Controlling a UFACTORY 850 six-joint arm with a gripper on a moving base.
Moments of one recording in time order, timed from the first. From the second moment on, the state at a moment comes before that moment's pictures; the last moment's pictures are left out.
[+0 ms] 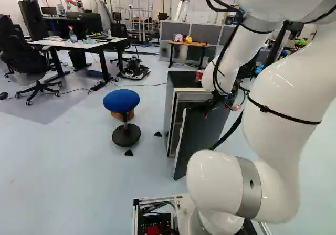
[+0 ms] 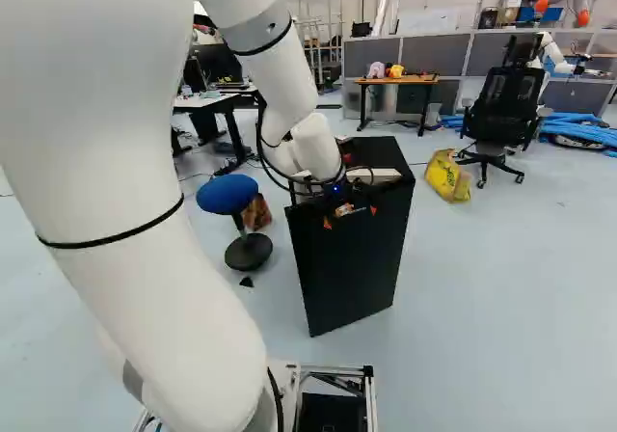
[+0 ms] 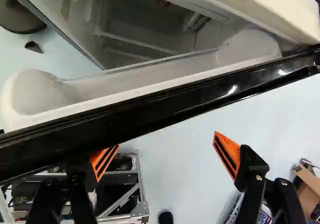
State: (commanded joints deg) arm -20.4 -7.7 -40.5 -31.7 -13.5 0.0
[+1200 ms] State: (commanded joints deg) arm -14.9 -10.8 -44.2 -14.9 -11.9 0.0
